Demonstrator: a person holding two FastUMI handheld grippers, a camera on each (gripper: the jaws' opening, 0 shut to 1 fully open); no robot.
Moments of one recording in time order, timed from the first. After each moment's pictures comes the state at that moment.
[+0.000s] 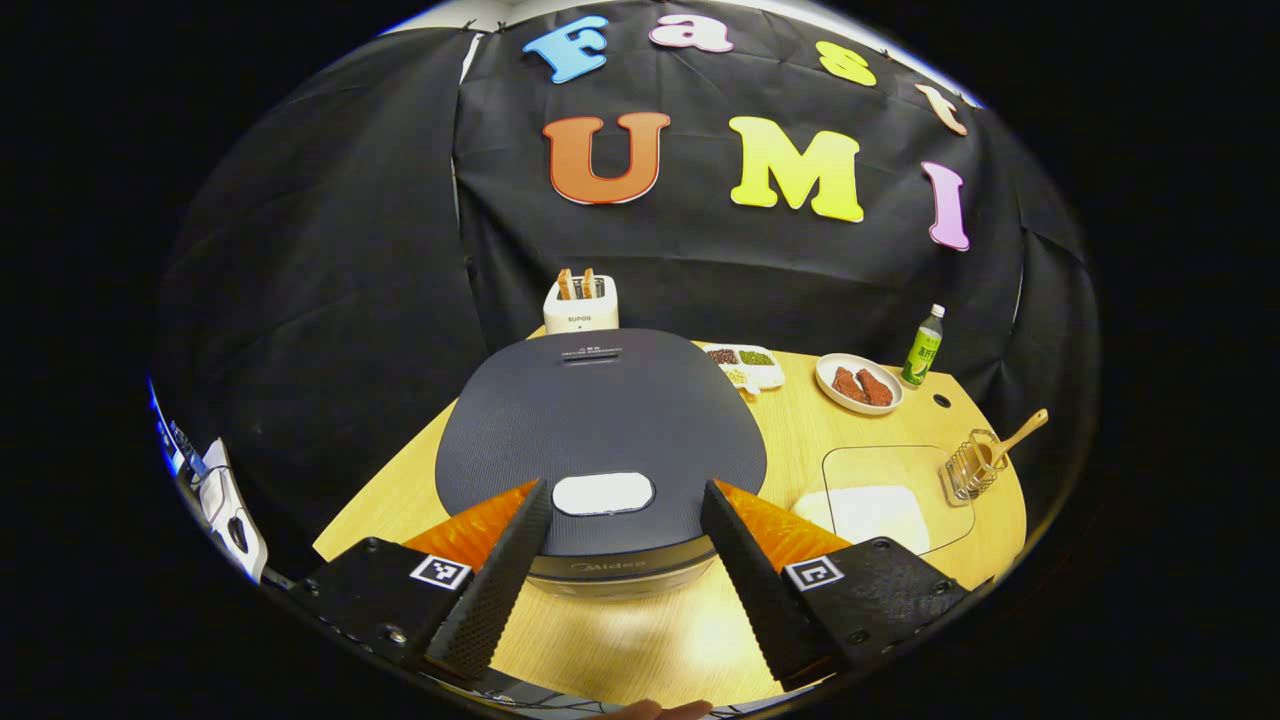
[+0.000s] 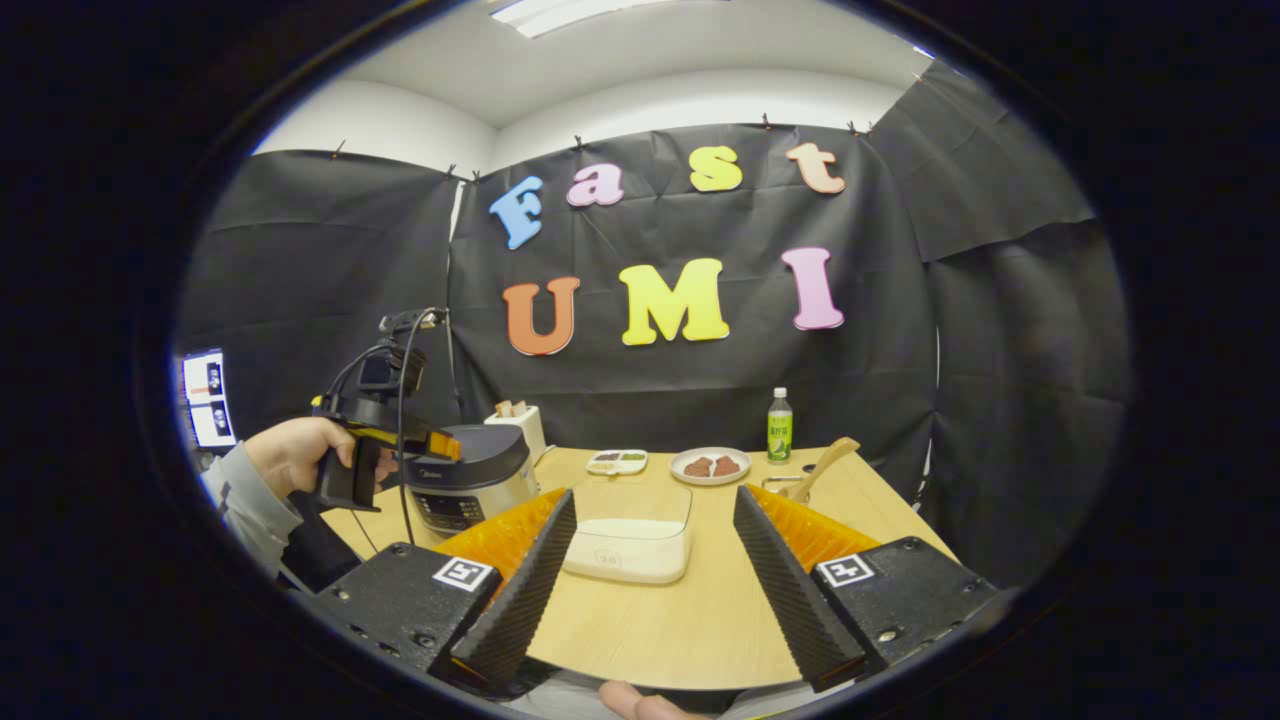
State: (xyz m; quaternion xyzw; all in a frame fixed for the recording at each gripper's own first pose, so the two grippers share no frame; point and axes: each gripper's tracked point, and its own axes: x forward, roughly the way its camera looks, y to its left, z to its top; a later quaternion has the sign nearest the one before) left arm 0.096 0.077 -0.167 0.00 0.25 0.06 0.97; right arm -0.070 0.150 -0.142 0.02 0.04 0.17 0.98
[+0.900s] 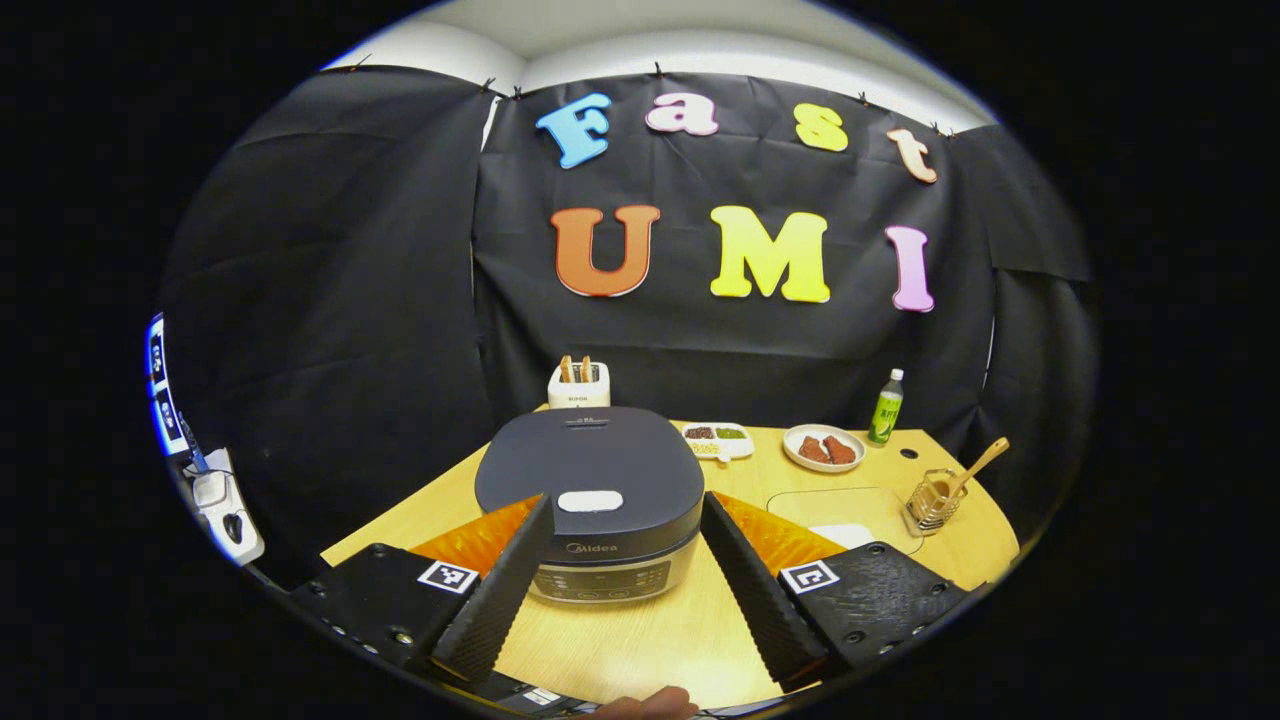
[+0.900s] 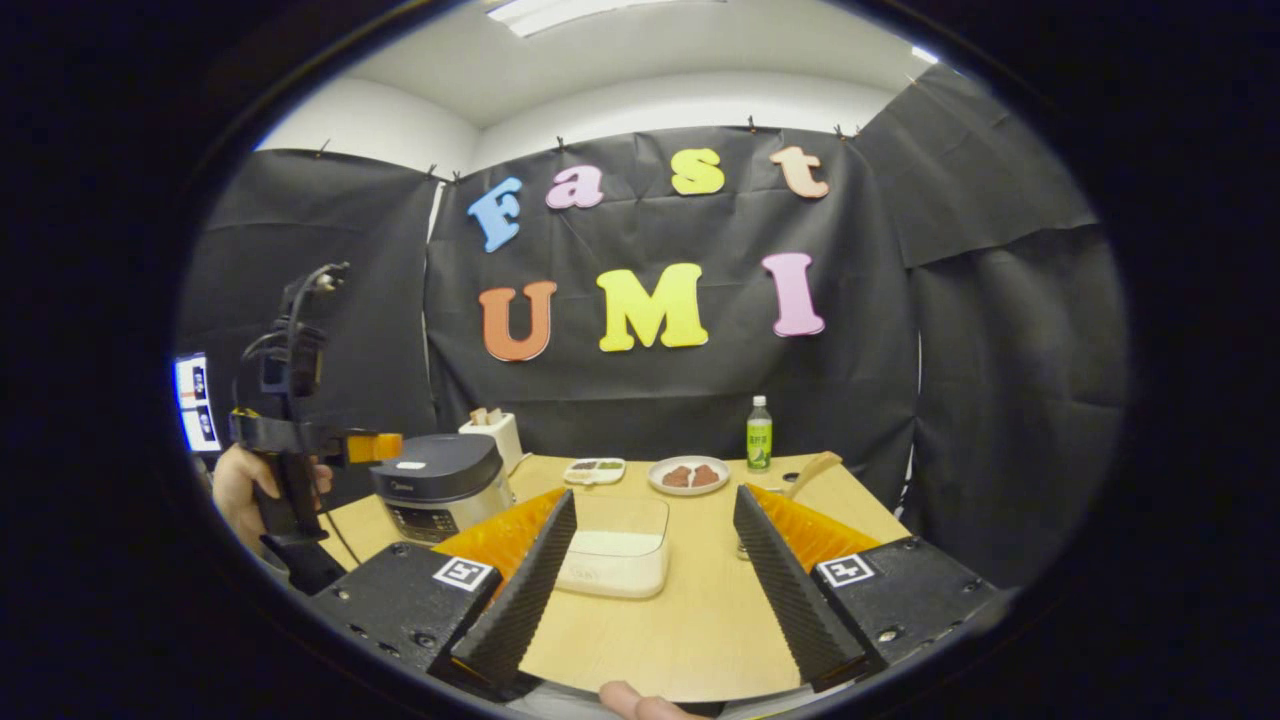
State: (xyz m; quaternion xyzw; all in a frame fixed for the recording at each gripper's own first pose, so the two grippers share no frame) left arm 0.019 0.046 -0.100 0.00 0.09 0.05 0.99; right arm -0.040 0.129 -0.126 0.02 0.03 0.13 0.99
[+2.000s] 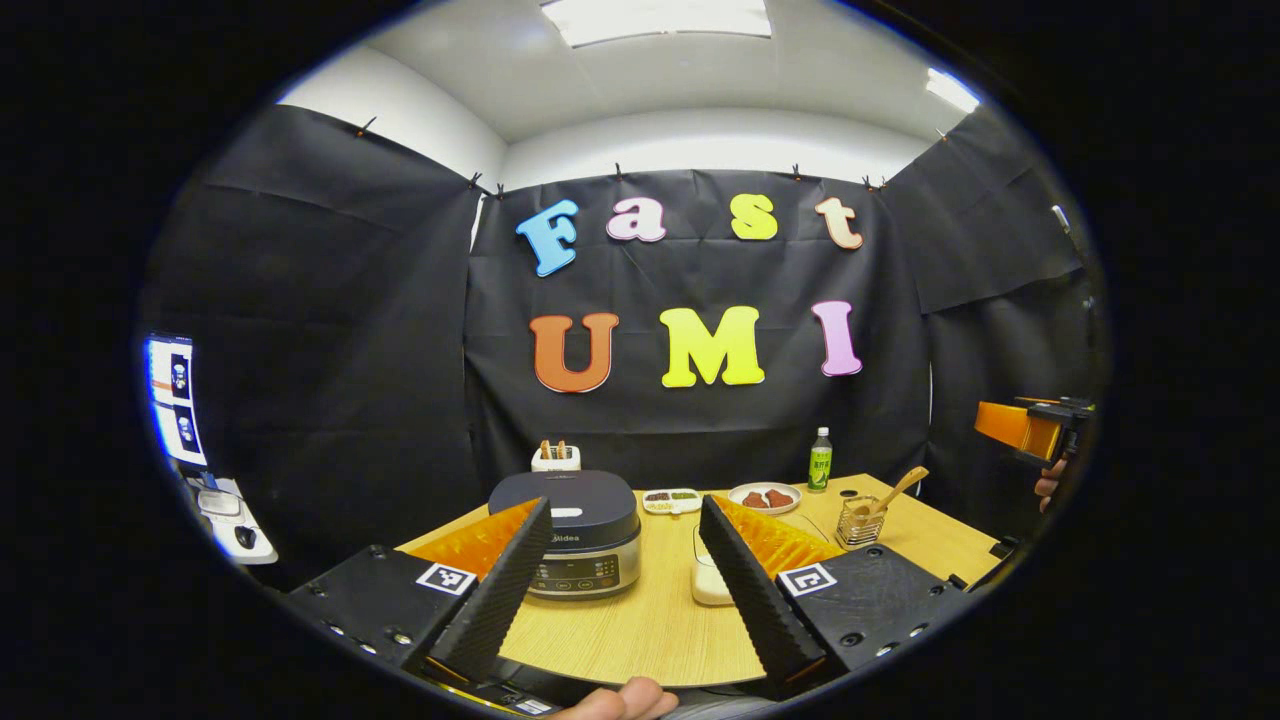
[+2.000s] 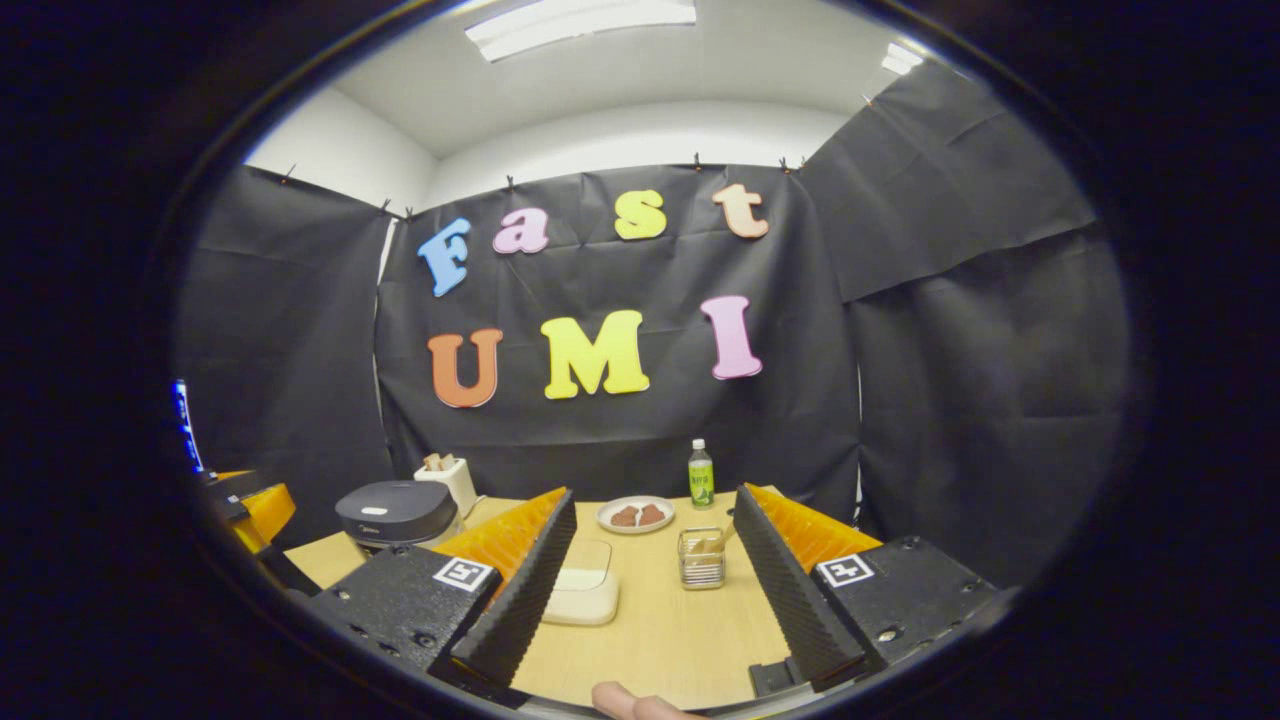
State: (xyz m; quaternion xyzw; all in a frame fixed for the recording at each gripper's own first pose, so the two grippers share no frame) left arm -0.118 -0.014 -0.060 0.03 -0.05 0.02 1.00; right arm -0.065 0.080 -0.066 0.04 -0.03 0.06 1.00
